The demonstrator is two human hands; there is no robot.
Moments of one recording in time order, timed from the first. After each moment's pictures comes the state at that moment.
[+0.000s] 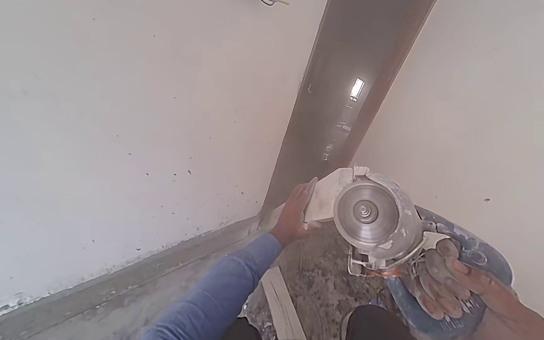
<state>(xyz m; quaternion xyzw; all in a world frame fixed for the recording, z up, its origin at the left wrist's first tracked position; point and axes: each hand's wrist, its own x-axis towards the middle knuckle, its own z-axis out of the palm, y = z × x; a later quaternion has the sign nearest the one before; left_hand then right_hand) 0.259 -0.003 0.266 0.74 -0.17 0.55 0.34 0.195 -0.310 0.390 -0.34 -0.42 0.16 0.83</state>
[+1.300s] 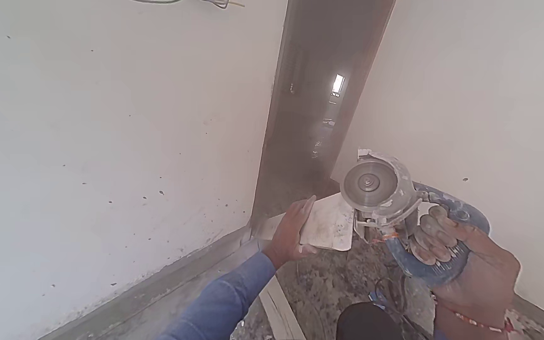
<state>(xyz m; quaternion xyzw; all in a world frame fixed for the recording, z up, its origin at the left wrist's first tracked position) 0.261 -0.028 0.255 0.76 -0.24 0.52 0.31 0.242 -0.312 0.409 -0.29 -0.39 0.07 0.87</state>
